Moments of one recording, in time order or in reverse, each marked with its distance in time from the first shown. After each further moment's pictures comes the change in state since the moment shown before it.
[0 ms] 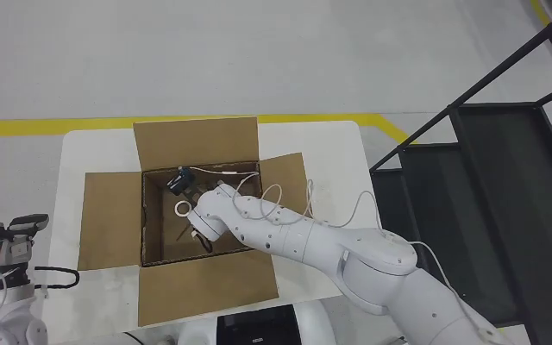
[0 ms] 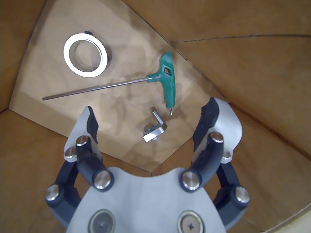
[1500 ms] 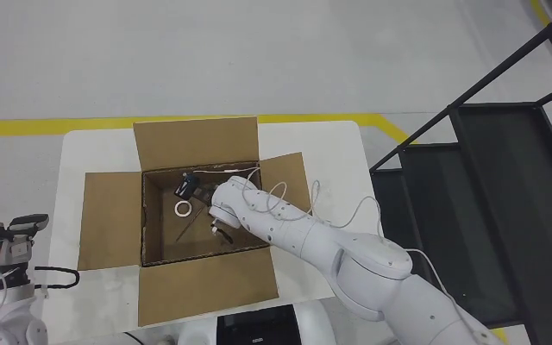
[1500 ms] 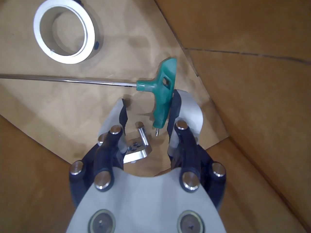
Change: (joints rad) left arm 0.000 0.000 0.000 0.000 0.000 0.000 0.000; right arm -0.036 -0.037 0.113 0.242 -0.145 -0.425 -0.160
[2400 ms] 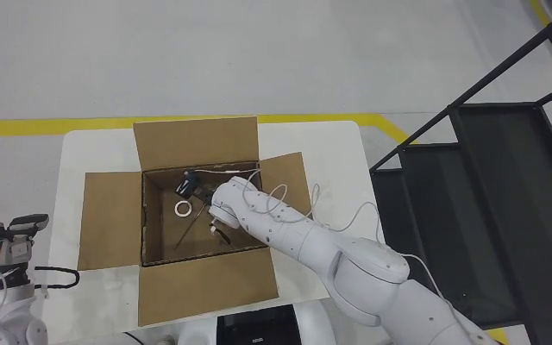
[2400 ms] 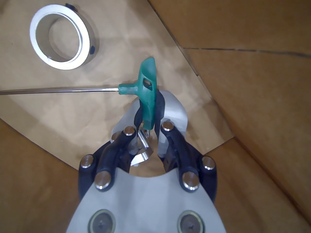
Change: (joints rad) left arm 0.000 0.000 0.000 0.000 0.000 0.000 0.000; right arm -0.036 -0.022 0.072 0.012 -0.067 0.009 0.002
